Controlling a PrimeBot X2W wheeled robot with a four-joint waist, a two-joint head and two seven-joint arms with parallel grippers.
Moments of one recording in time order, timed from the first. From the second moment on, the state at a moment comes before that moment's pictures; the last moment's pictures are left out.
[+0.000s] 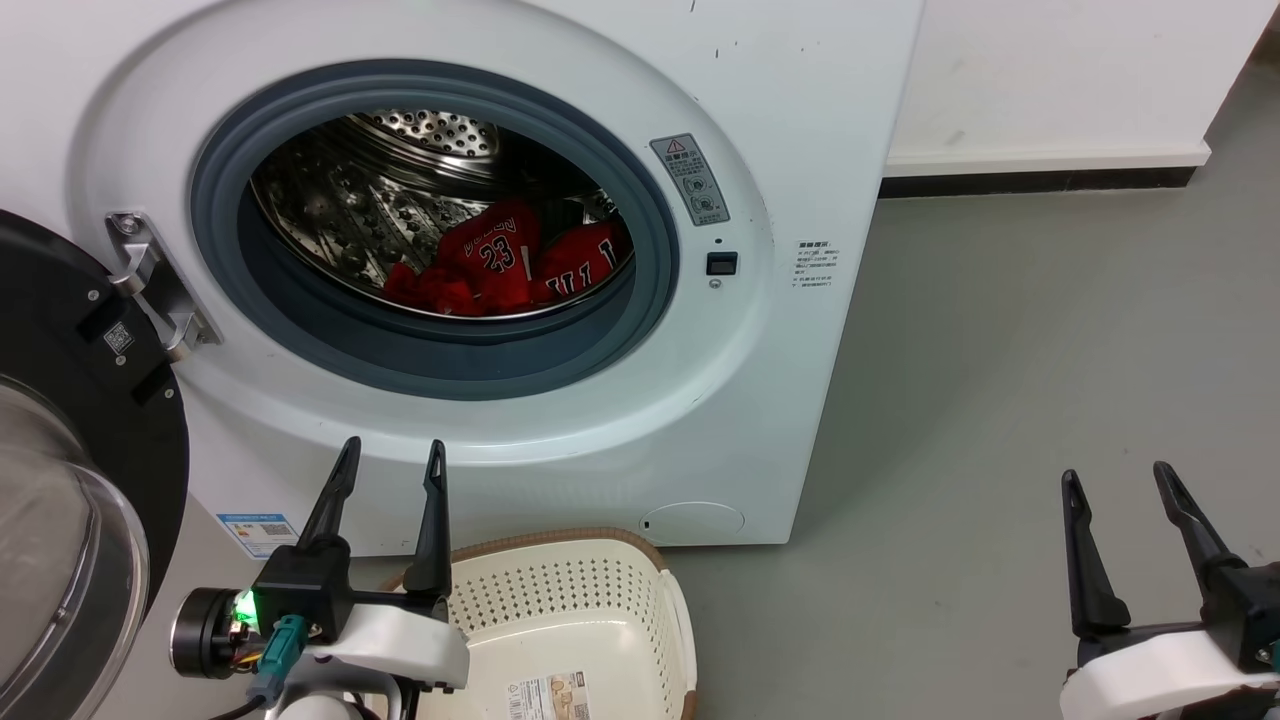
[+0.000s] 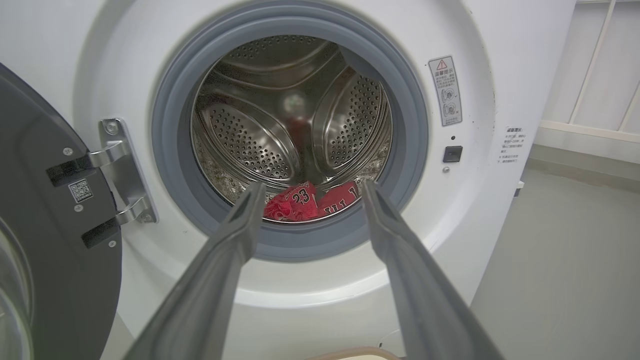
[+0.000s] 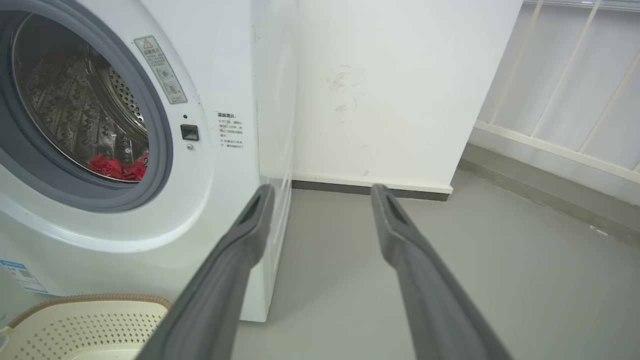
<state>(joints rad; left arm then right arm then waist) -0.06 0.08 -0.05 0.11 -0.08 -0.03 -0.25 0.11 -0.05 -0.11 -0.16 -0.03 0.13 -0.04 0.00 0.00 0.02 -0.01</state>
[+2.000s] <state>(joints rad) -0.26 0.05 -0.11 0.17 -0.07 0.00 -0.26 0.03 -0.05 -0.12 -0.24 -0.03 0.13 -0.04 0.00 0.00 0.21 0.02</state>
